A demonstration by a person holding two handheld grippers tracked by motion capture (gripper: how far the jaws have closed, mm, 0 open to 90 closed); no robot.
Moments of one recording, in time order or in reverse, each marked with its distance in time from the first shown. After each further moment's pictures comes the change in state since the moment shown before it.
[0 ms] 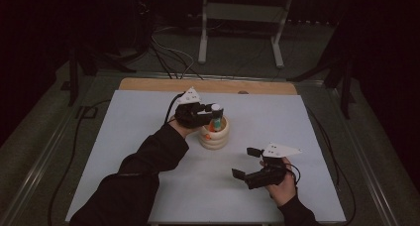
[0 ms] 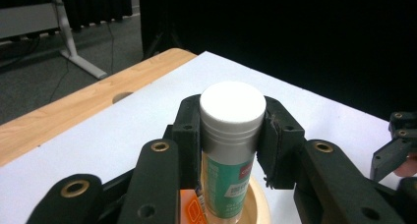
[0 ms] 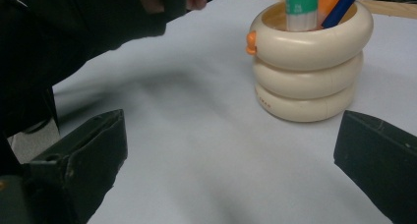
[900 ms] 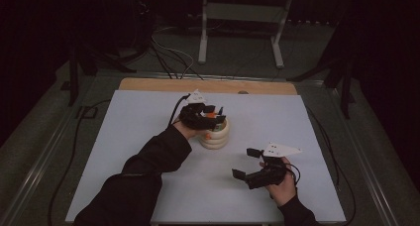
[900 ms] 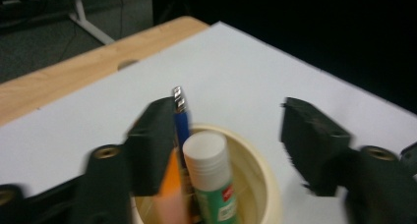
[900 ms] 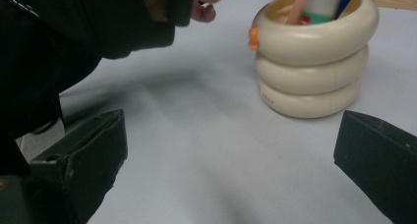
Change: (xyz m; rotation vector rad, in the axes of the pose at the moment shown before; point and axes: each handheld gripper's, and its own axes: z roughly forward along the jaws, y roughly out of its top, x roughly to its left) left arm 0.000 0.001 0.009 0.086 0.074 -0.081; right arm -0.002 -0.002 0.000 0.007 0.015 0.022
